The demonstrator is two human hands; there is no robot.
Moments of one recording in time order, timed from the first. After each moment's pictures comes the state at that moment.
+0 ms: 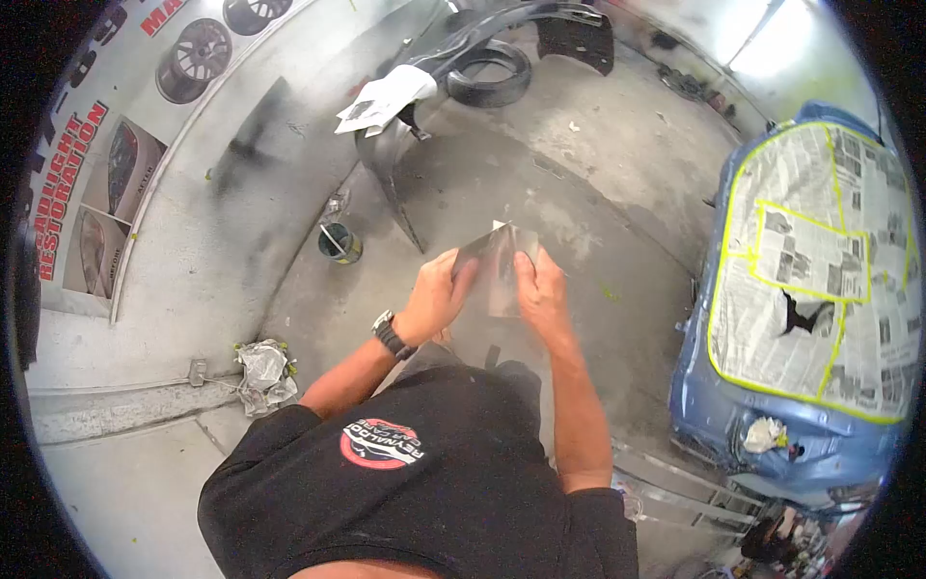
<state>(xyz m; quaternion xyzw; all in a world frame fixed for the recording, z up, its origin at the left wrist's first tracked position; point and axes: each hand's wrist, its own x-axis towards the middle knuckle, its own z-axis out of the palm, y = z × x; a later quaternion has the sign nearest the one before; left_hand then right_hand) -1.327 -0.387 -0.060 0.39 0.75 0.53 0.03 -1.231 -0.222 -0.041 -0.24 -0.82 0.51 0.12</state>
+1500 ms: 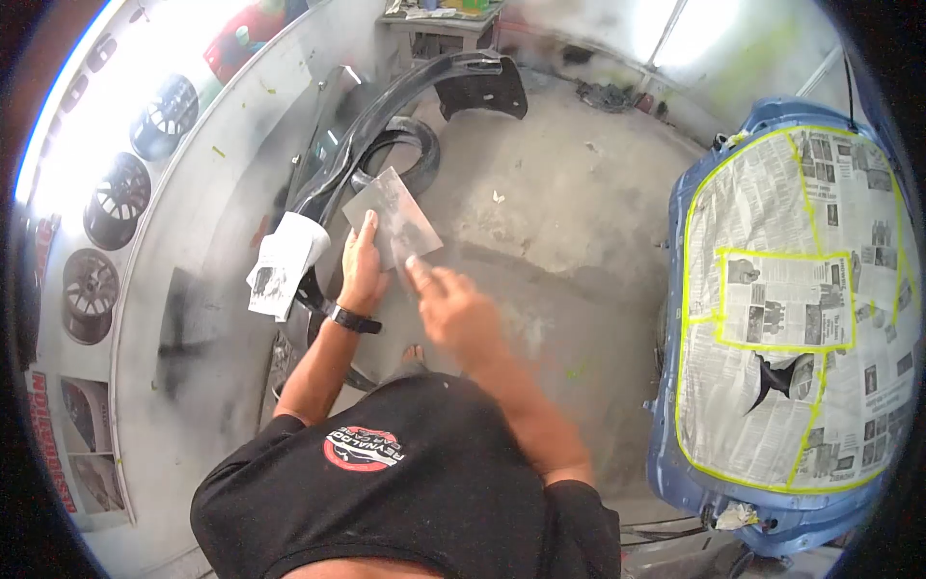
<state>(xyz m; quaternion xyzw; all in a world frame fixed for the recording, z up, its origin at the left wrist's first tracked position) -1.708 -0.025 -0.058 0.07 0.44 0.86 0.27 -1.530 0.045 -0.019 -0.10 -0.93 0.19 0.31</state>
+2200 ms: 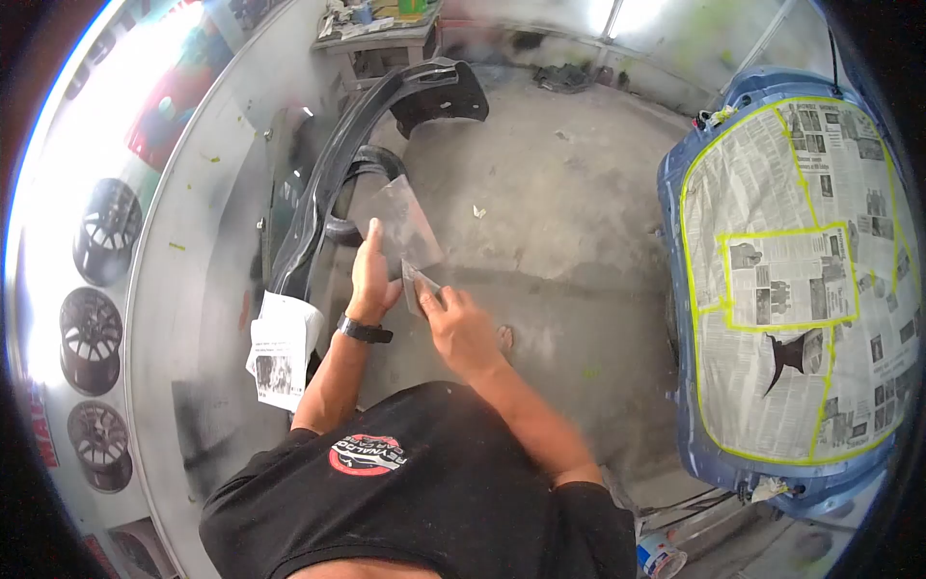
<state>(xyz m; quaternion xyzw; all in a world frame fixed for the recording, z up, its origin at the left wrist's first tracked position) -1.860 0.087 -0.069 0.02 0.46 0.78 0.44 -1.676 0.115 -0.065 -0.20 -0.94 0.15 0.22</state>
